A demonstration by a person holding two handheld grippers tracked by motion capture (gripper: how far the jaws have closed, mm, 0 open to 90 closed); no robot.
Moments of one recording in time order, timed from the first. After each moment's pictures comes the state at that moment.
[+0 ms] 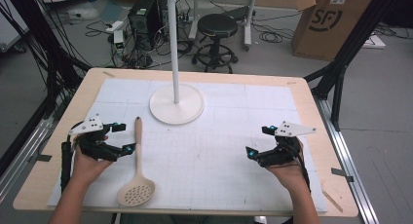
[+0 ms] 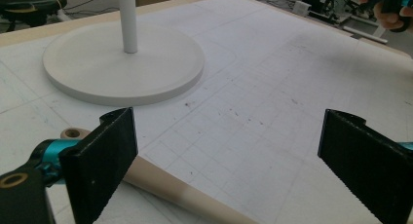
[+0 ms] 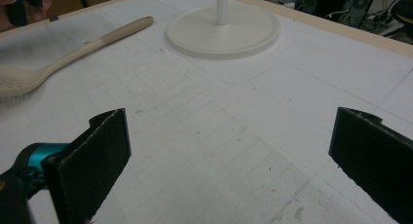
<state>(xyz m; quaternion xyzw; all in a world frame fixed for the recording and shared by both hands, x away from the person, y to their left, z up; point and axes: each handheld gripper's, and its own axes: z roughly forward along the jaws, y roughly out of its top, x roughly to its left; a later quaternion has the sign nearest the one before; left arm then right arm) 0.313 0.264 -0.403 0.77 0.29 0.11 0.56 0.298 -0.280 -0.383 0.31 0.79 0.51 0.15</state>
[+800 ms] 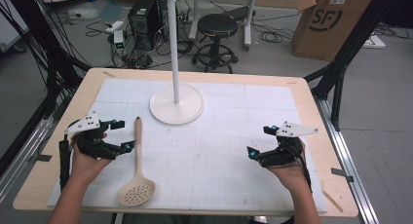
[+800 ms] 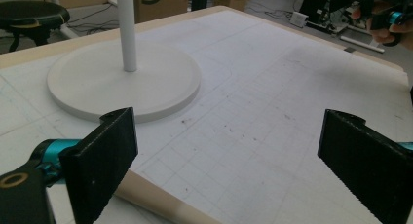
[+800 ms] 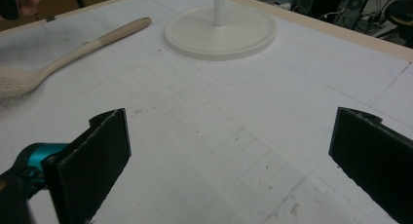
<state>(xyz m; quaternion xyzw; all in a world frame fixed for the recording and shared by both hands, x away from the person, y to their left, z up) 0.308 0.262 -0.388 0.76 0.28 0.12 0.57 0.294 -0.281 -0.378 0.31 0.79 0.50 0.16</state>
